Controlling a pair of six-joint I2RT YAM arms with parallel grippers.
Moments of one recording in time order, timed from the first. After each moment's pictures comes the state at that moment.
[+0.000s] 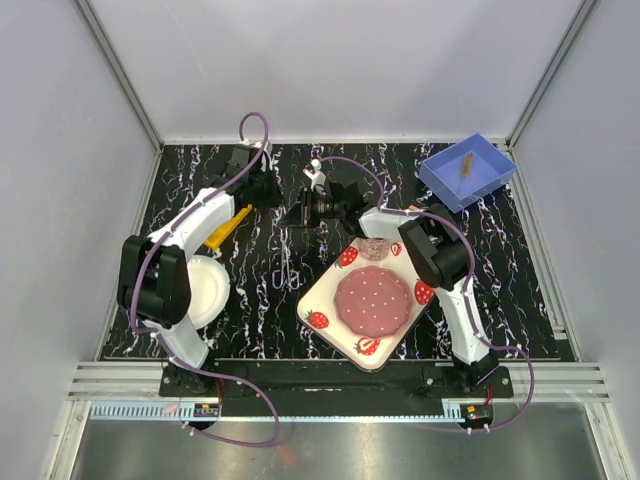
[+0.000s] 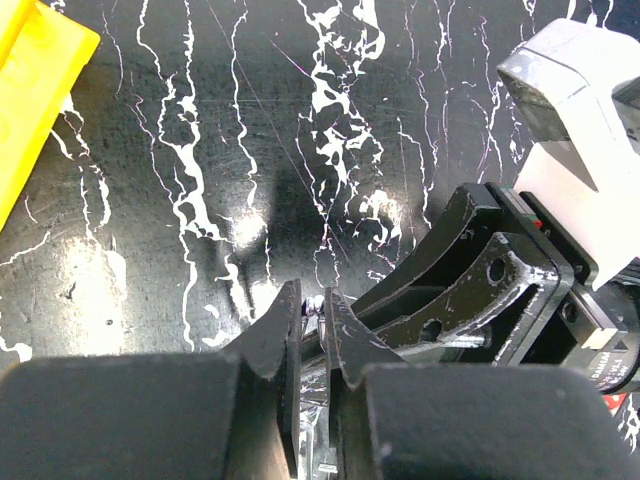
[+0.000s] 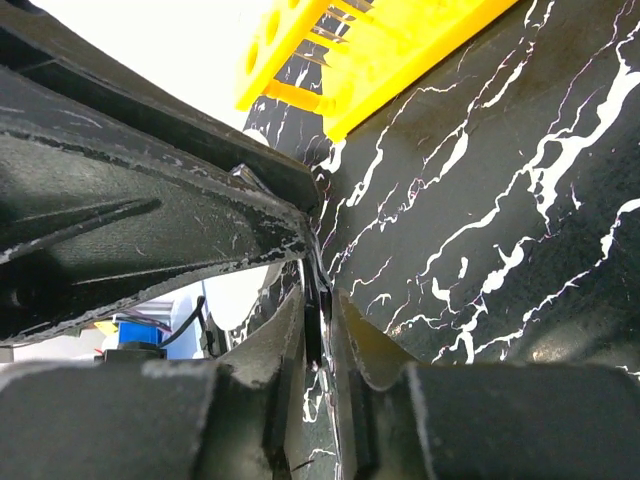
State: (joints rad) left arm -0.31 1.71 1.35 -0.42 0.13 -0.42; right arm 0.62 2.26 1.49 0.45 -0.74 0.82
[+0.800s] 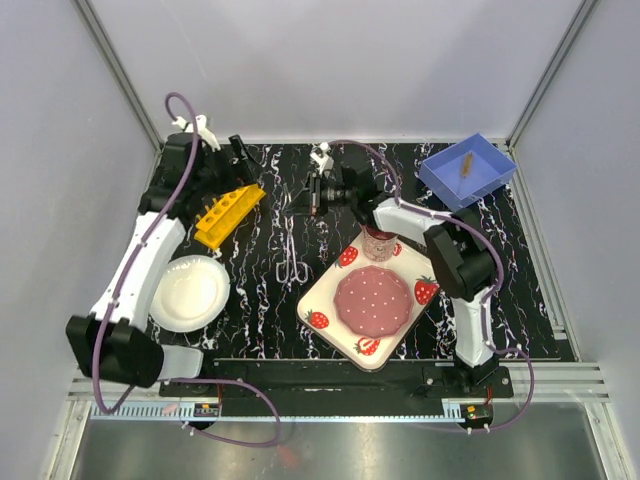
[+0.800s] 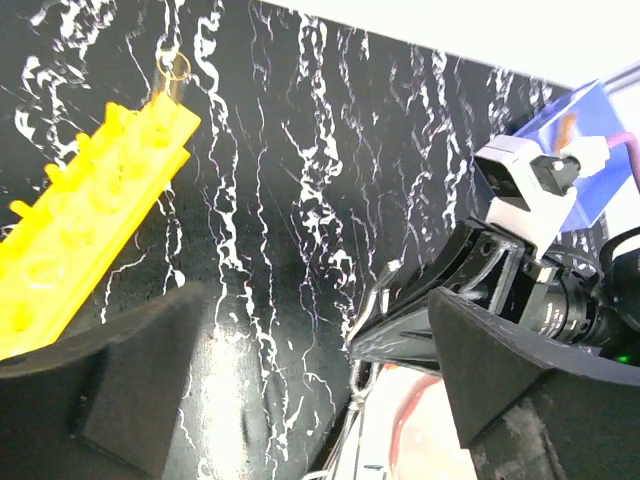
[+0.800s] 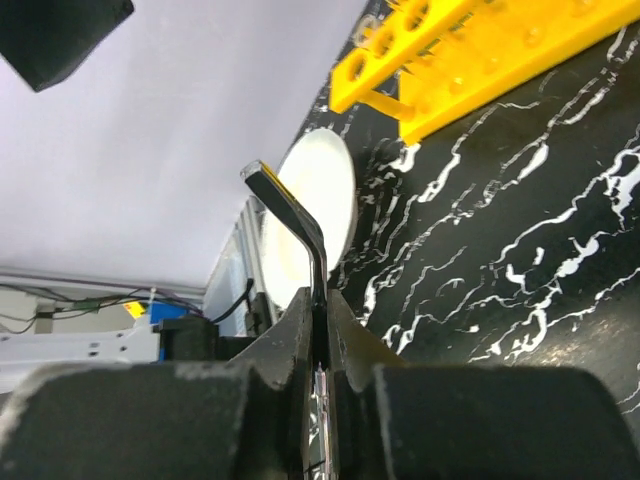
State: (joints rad) left arm -0.18 1.37 1.32 -0.46 0.17 -0.46; right arm 0.60 2.09 1.44 0.39 -0.78 0.82
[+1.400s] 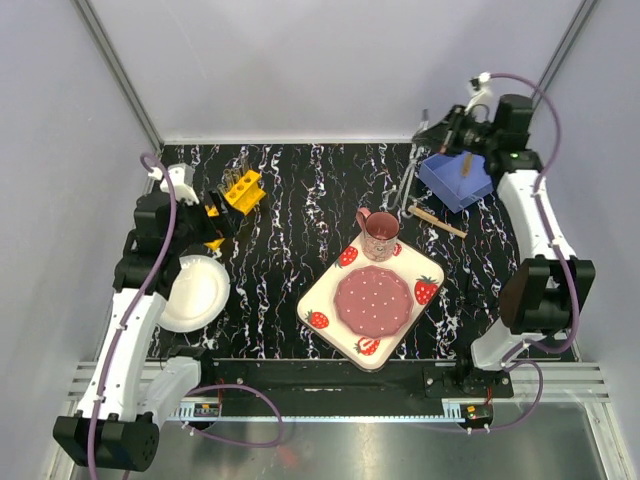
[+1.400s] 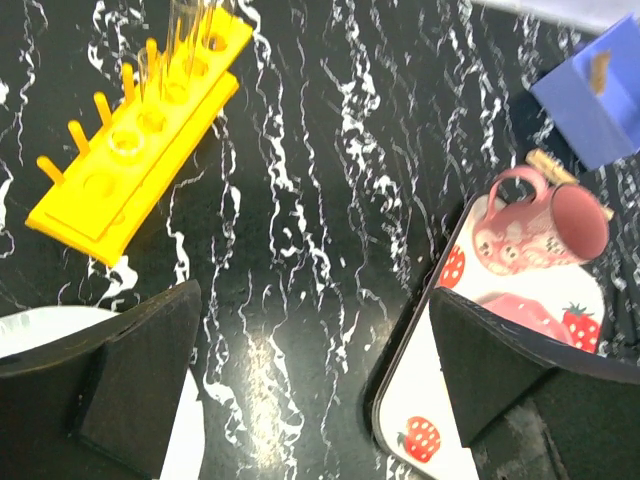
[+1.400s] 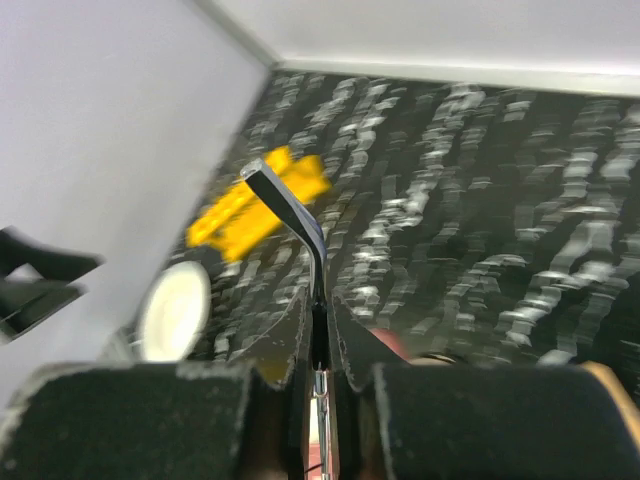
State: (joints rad) left arm -0.08 0.89 0.99 -0.51 0.21 -0.34; right arm 0.01 1.64 1.53 -0.15 -0.88 0.47
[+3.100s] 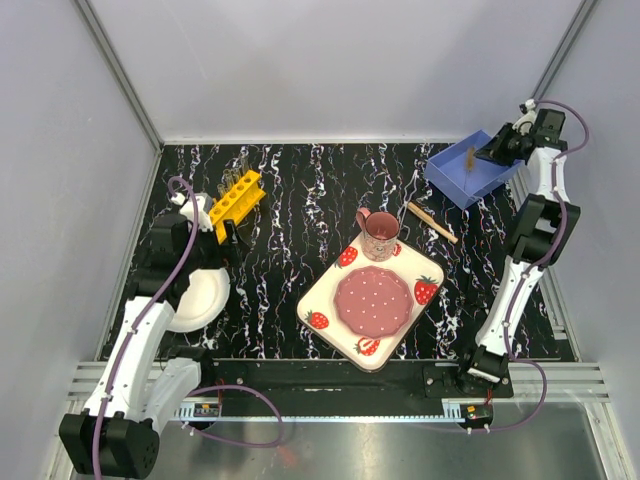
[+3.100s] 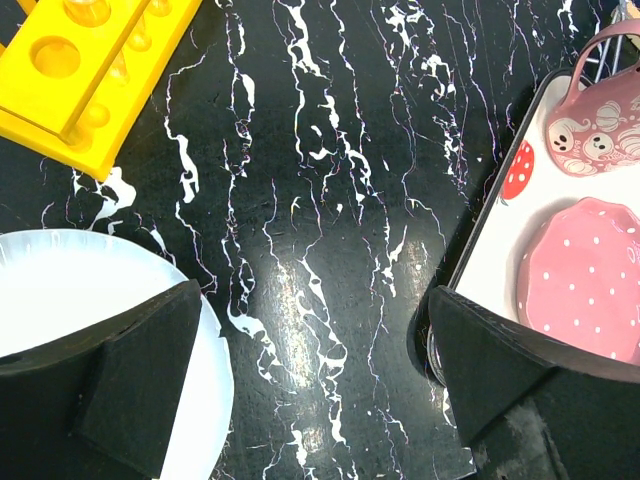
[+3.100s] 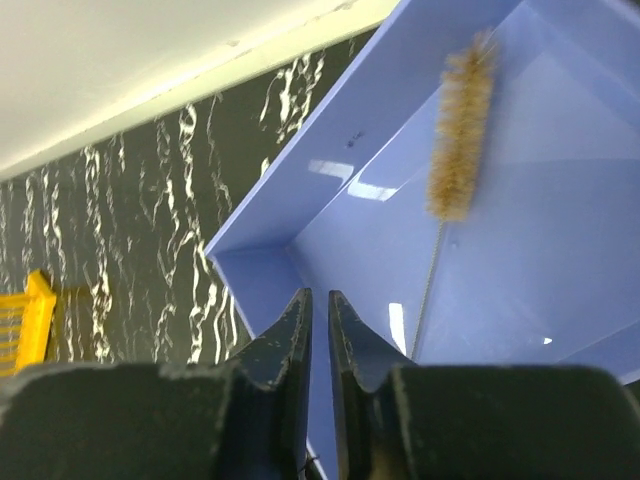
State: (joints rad) left arm -0.08 0.83 0.76 -0.54 0.26 -0.21; right arm -0.35 2.45 2.29 -0.58 -0.62 0.25
